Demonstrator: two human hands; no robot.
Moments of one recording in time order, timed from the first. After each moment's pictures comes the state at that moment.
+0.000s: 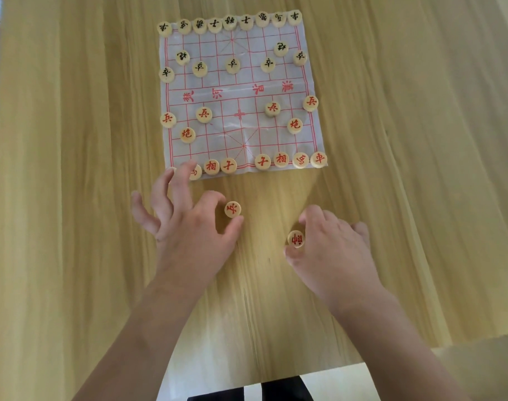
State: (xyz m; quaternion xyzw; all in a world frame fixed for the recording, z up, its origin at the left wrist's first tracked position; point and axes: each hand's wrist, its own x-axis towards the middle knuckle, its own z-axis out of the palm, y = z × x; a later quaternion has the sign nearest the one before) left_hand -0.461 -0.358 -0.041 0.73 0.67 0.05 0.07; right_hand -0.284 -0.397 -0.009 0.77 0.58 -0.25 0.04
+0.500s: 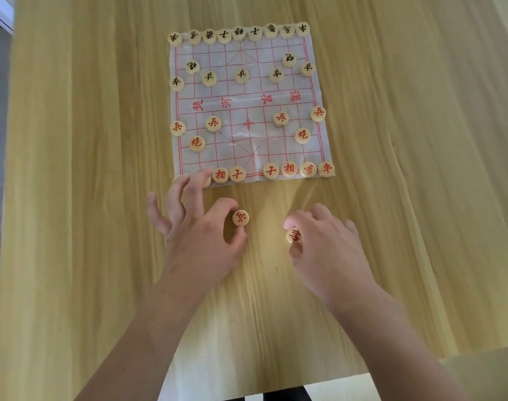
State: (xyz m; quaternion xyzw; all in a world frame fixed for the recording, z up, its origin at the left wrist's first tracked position) left_hand -0.469 -0.350 -0.043 0.76 0.64 0.06 0.10; right_hand -0.291 -0.384 -0.010 0.73 0.64 -0.25 0.01
